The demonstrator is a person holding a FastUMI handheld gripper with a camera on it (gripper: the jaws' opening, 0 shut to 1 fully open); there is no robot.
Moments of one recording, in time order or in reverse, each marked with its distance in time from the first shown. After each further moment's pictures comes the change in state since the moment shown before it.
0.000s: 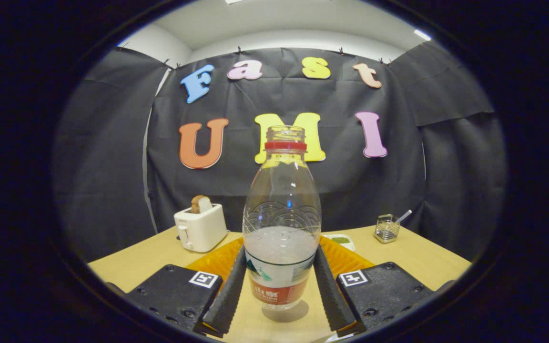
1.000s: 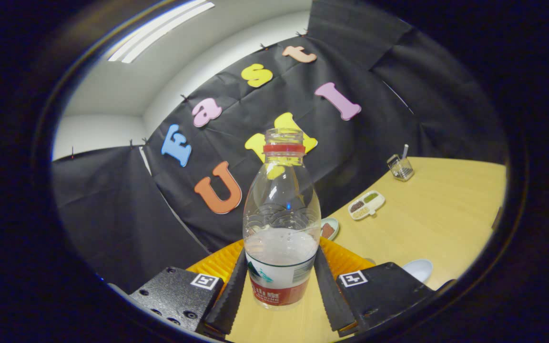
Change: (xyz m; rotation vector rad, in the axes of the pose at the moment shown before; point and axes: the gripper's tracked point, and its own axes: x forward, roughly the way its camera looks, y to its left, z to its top) arm -0.118 0.035 0.086 0.524 0.004 0.119
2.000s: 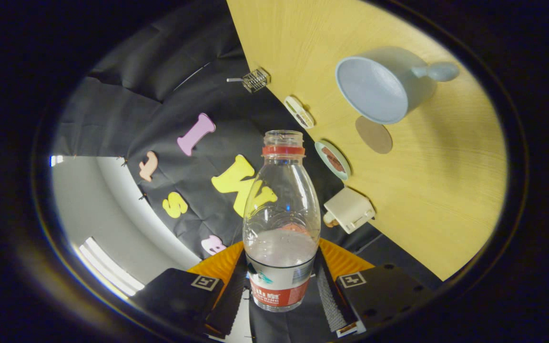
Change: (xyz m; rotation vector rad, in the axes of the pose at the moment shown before) arm -0.004 -0.057 -0.054 1.631 -0.033 0.132
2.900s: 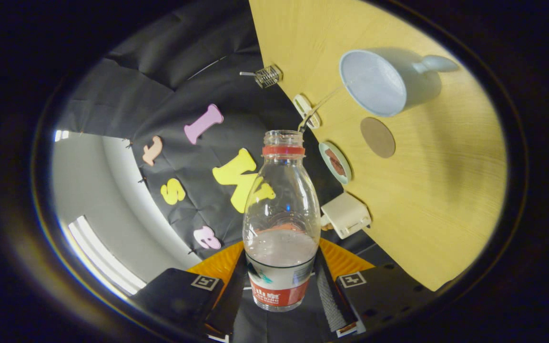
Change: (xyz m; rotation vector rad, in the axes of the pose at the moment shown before) arm -0.004 -0.010 -0.007 -0.094 -0.012 0.016
